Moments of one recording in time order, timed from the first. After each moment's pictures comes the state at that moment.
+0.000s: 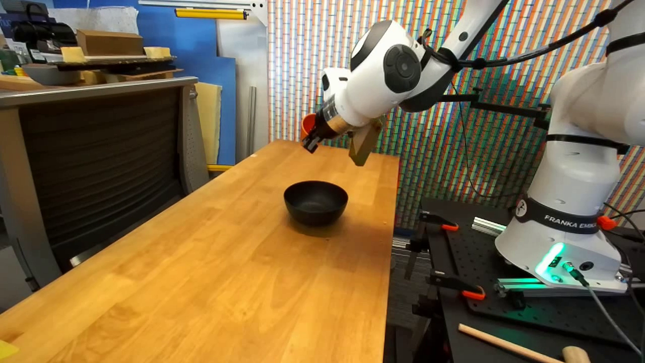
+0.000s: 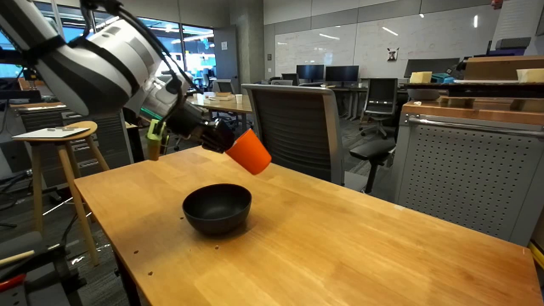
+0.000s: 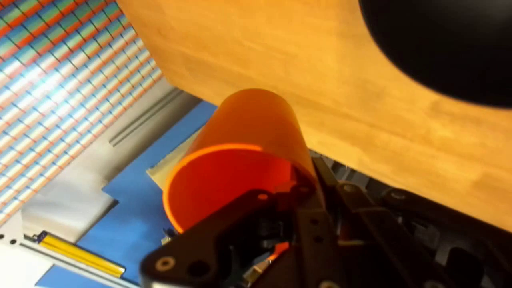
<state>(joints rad) 0.00 0.04 0.05 -2.51 -1.82 2.47 1.66</state>
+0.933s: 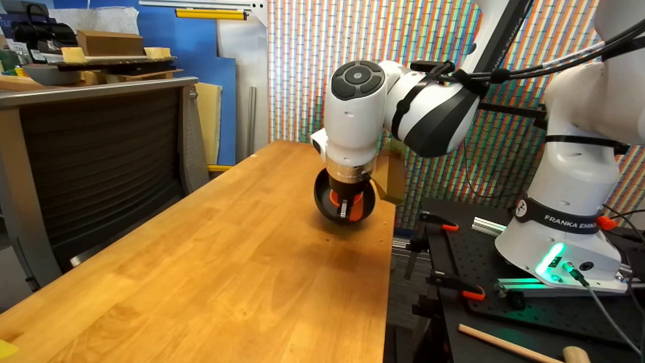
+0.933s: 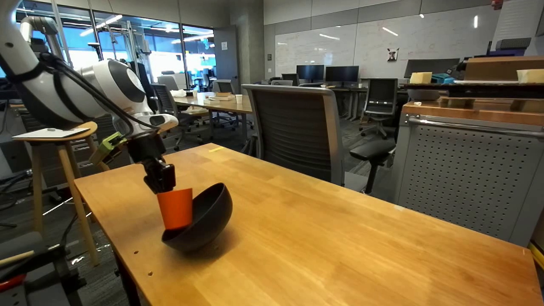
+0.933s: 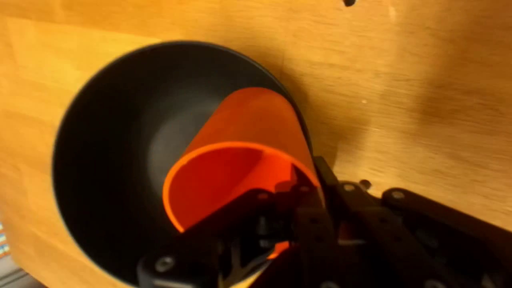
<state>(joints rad) 0.12 0.16 0.16 -2.53 -0.85 2.43 0.92</state>
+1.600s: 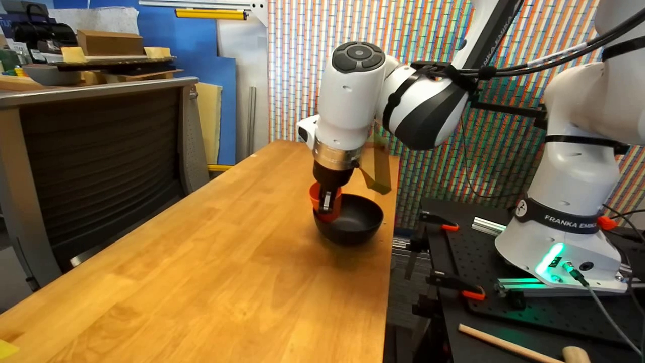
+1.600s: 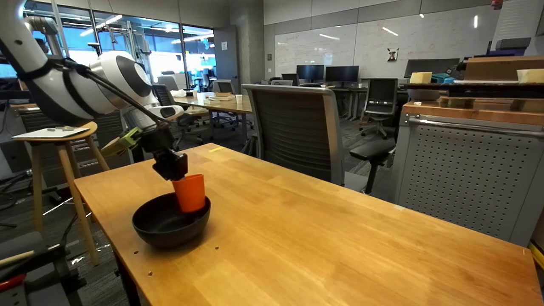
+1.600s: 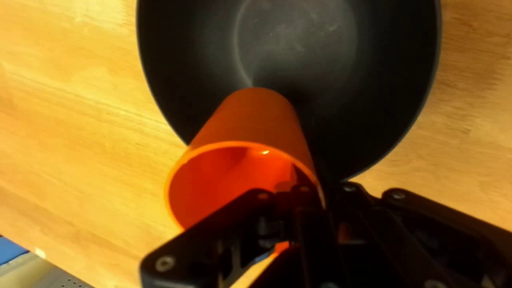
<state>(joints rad) 0.12 0.16 0.12 -2.50 -0.89 2.60 0.83</state>
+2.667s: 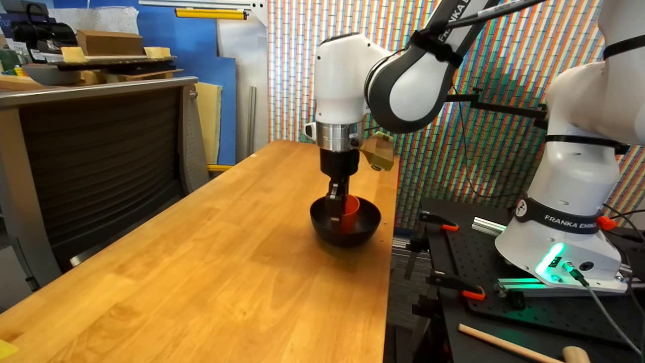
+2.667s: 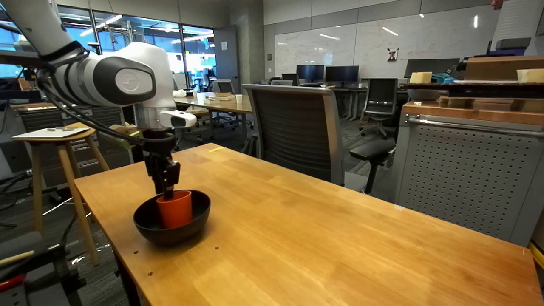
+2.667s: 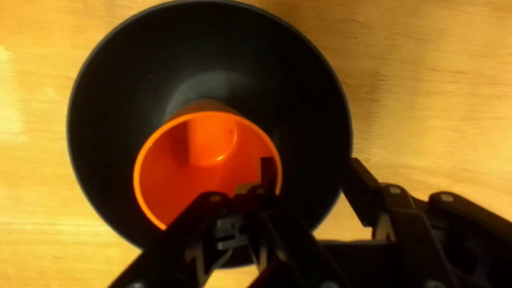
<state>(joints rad) 0.09 0.11 0.12 -2.55 -0.07 2.60 0.21</state>
